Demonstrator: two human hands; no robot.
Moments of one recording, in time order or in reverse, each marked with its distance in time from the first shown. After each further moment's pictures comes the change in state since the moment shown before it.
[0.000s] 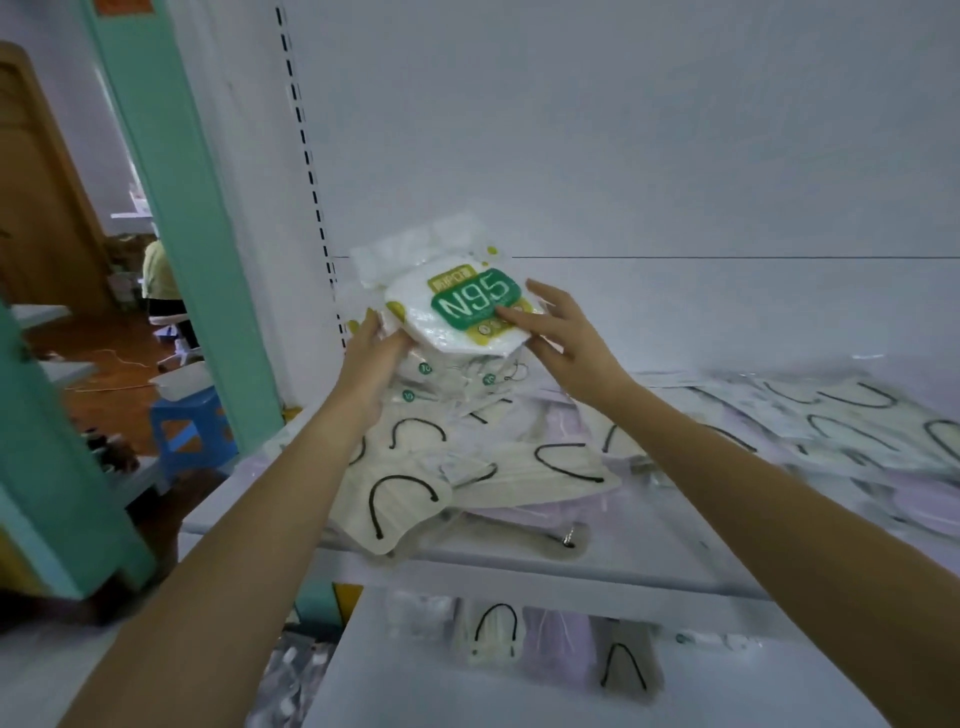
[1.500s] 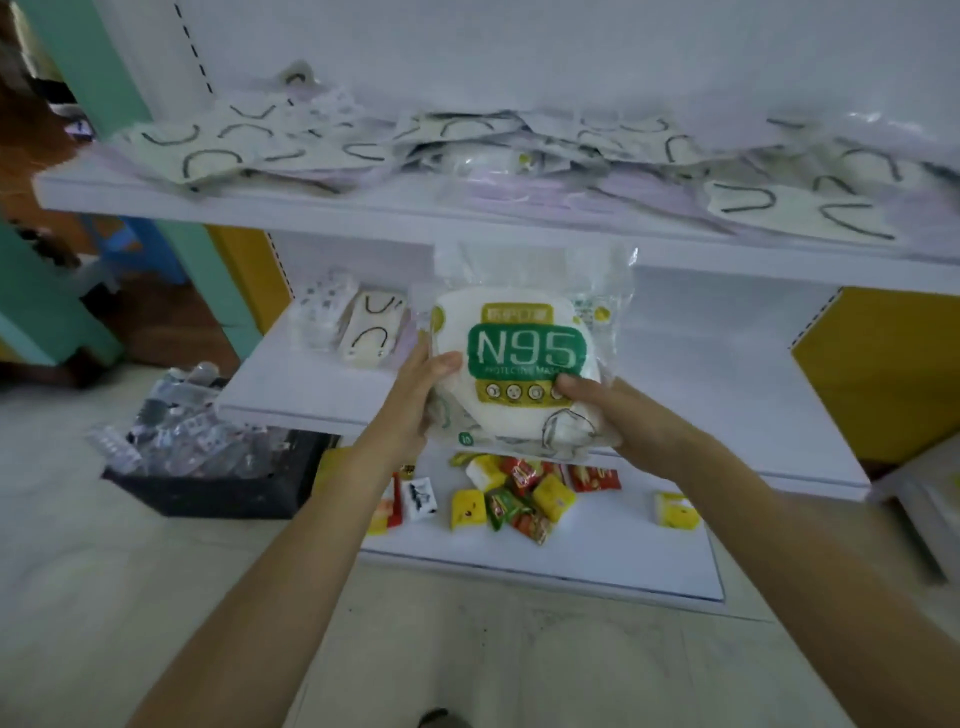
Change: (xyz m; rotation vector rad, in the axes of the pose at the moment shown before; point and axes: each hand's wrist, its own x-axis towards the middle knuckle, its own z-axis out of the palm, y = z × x) left_hand -0.392 -0.132 0.177 -0.343 -0.393 -0.226; right_hand -0.415 -0.090 -0.187 1.002 -0.365 0.995
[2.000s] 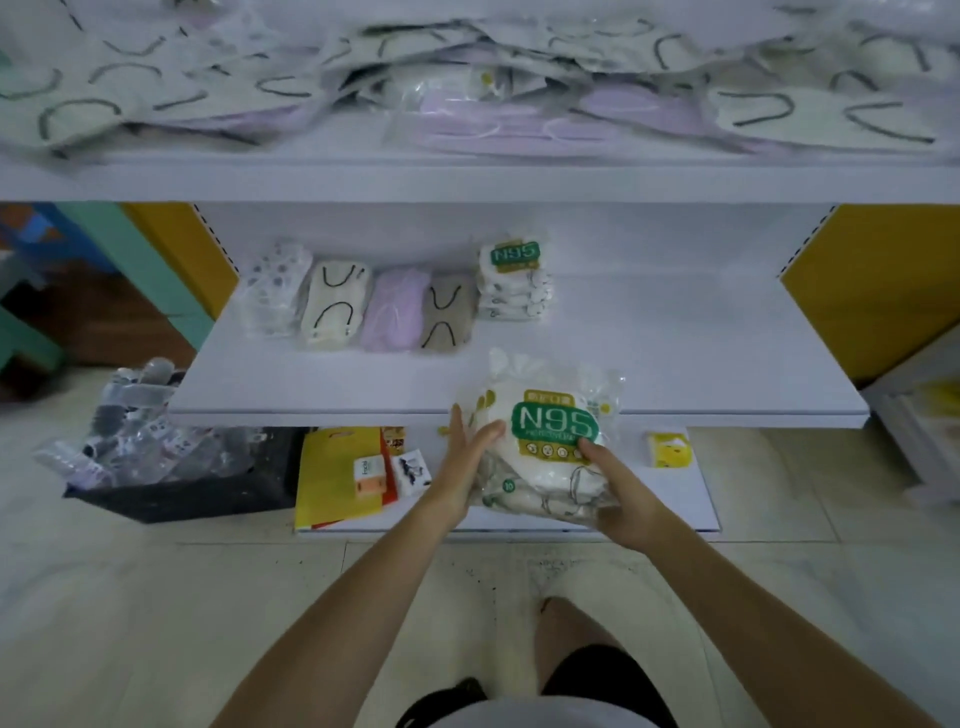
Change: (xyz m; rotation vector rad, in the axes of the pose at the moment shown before) left_hand 0.002 -0.137 0.006 0.012 0.123 -0.565; right_hand 0.003 0.147 -0.011 0.690 0.375 0.305
